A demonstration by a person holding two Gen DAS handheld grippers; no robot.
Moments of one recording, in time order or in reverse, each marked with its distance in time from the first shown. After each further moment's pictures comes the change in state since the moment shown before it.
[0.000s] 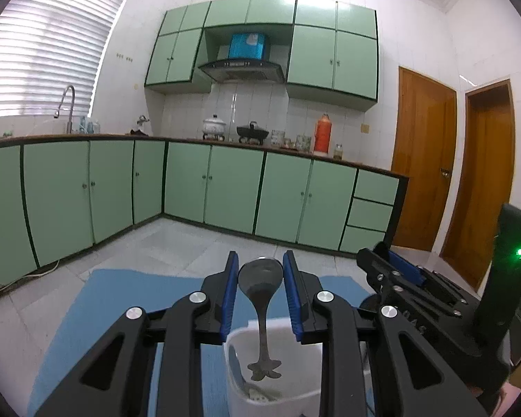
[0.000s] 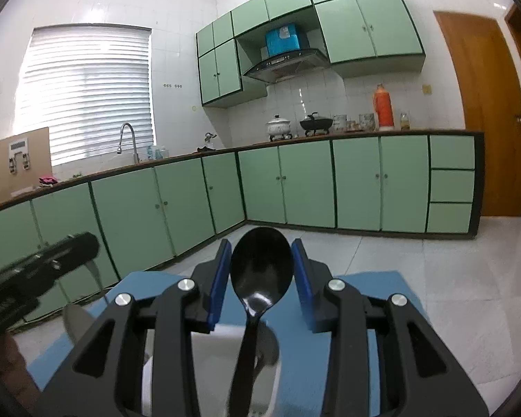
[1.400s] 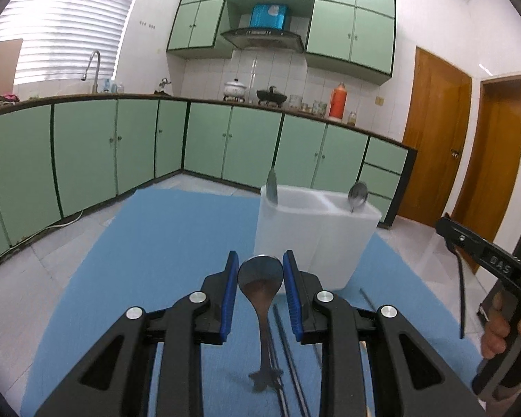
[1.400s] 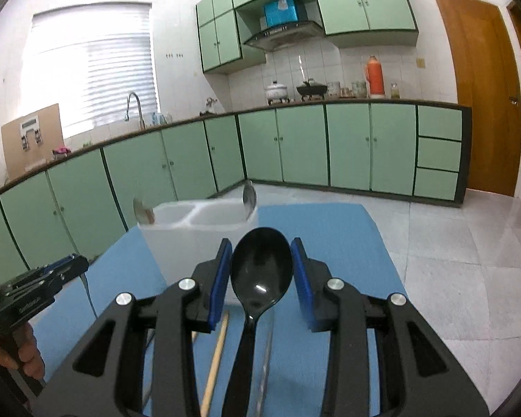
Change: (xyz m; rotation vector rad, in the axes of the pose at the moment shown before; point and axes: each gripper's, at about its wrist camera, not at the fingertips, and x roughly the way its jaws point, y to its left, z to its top) left arm -0.122 0.018 -0.075 -0.057 0.131 0.054; right arm -0.135 -0.003 -0.025 0.017 0.114 0.004
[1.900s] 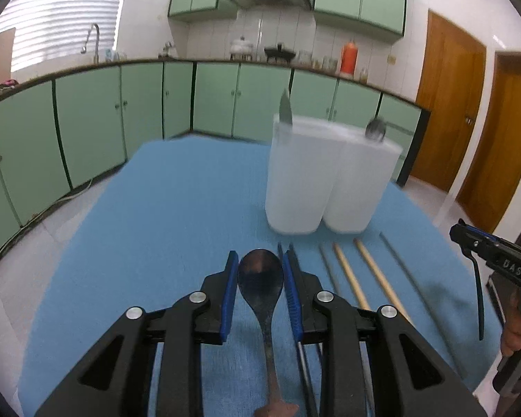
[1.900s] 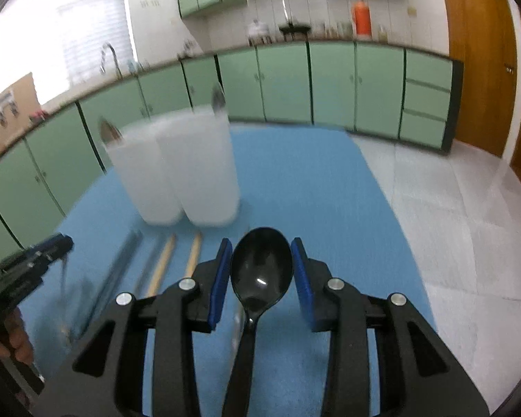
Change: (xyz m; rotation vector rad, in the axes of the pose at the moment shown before) left arm 0.007 0.001 -0.039 0.016 0.179 0.056; right arm 0.008 0.000 -0.051 0.024 0.244 -0.063
